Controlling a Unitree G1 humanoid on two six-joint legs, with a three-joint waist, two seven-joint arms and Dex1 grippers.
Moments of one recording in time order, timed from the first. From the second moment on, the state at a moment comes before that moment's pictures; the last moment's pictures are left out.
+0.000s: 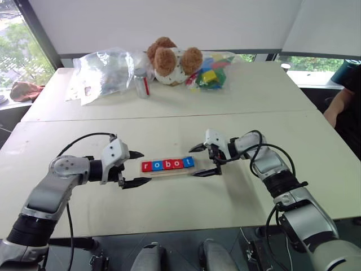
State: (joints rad) left arm -0.27 0.78 -0.03 -0.16 -0.34 0.38 -1.10; right arm -0.75 -0.46 0.30 0.49 0.01 0.06 1.31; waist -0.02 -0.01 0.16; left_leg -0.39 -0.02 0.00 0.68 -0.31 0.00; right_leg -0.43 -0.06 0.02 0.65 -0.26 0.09
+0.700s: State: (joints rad) left arm -0.28 0.77 -0.04 -0.12 -0.31 0.36 -1.11; right arm -0.65 -0.46 0.31 0.32 0.02 0.16 1.28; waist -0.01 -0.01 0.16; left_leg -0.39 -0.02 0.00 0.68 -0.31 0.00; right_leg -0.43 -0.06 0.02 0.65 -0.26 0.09
